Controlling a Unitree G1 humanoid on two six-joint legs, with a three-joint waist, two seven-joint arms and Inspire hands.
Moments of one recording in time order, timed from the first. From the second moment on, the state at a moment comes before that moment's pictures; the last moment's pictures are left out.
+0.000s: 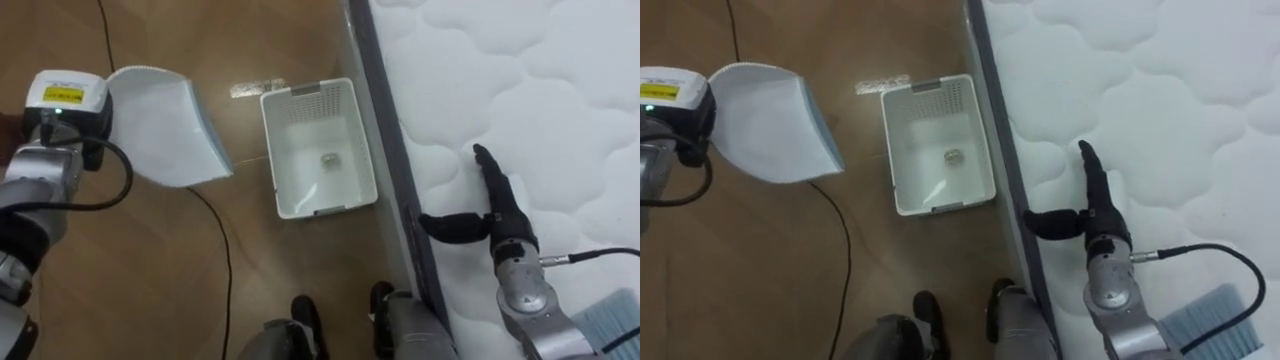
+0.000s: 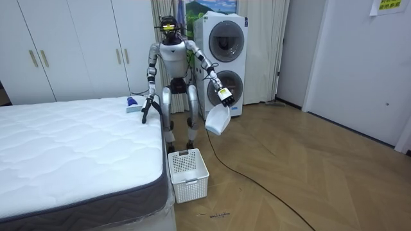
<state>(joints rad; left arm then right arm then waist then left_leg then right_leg) -0.74 0.69 -0.55 1.02 0.92 0.12 0.15 -0.11 -0.39 0.25 0.53 0.03 -0.12 -0.33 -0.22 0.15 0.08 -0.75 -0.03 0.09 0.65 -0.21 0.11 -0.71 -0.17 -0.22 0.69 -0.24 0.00</state>
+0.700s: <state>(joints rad) -0.62 0.65 -0.45 0.90 0.61 -0.04 0.34 -0.07 -0.39 0.24 0.58 0.10 -0.20 -0.30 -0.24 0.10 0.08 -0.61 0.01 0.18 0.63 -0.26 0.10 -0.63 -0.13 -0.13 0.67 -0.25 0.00</state>
